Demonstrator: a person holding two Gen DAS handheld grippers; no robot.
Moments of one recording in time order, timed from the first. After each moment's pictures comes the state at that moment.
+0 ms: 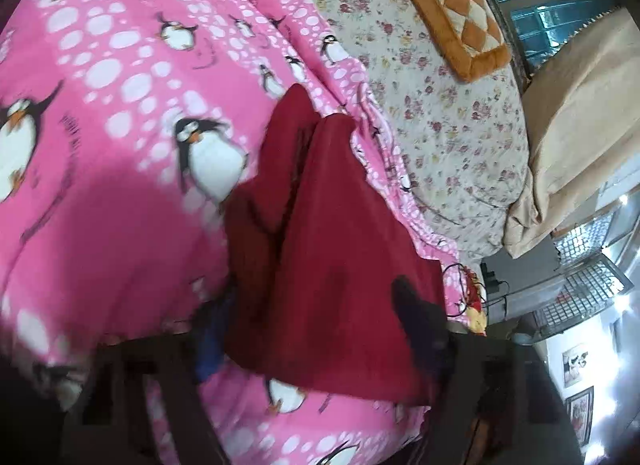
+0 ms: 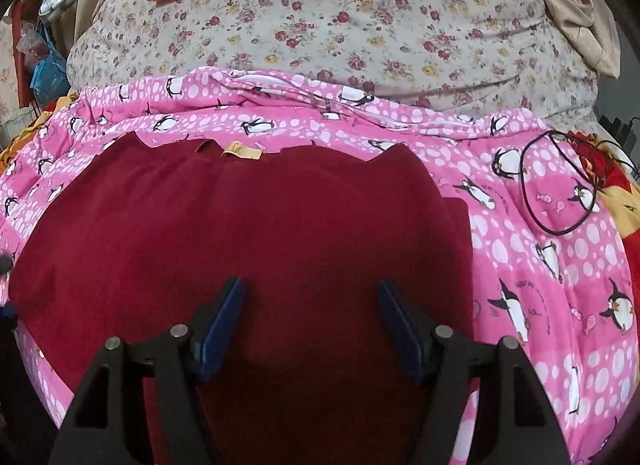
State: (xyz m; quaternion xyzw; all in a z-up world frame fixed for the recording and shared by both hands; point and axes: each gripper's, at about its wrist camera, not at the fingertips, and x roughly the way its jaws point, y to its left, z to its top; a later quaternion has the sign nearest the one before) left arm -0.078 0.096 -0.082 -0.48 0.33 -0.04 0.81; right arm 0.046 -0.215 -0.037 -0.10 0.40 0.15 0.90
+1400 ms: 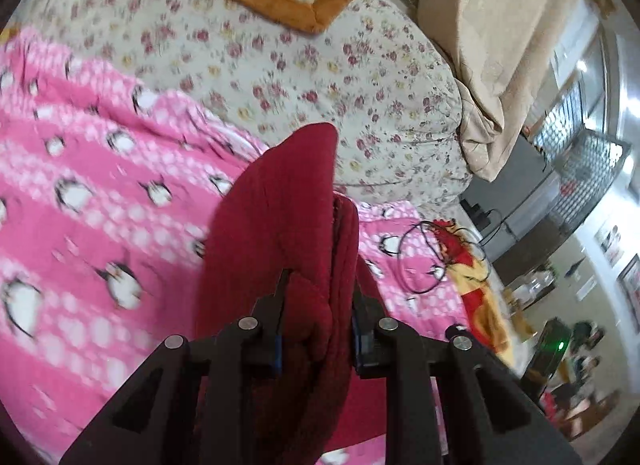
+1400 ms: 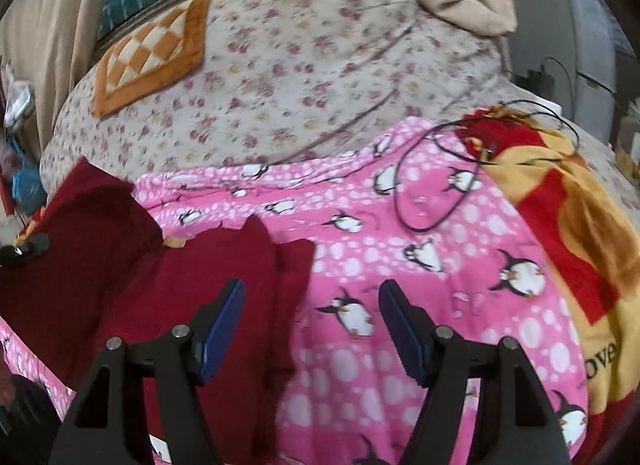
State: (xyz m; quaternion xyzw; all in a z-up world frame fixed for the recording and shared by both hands) left arm 0.006 -0.031 0.037 -0.30 0.31 -0.12 0.89; right arm 0.017 -0.353 0.013 0.04 0.32 0.09 0.94
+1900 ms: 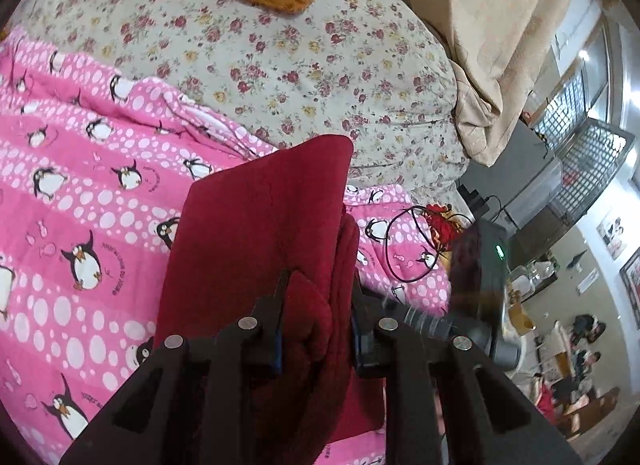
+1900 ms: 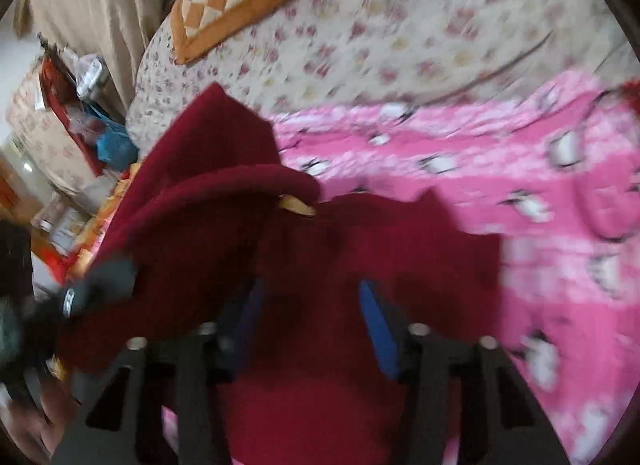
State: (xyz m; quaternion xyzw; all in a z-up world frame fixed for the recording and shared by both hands) left arm 0.008 -0.072 0.046 -0.27 0.33 -0.12 0.90; right arm 0.116 -0.255 -0.015 0.15 0.45 0.33 0.82
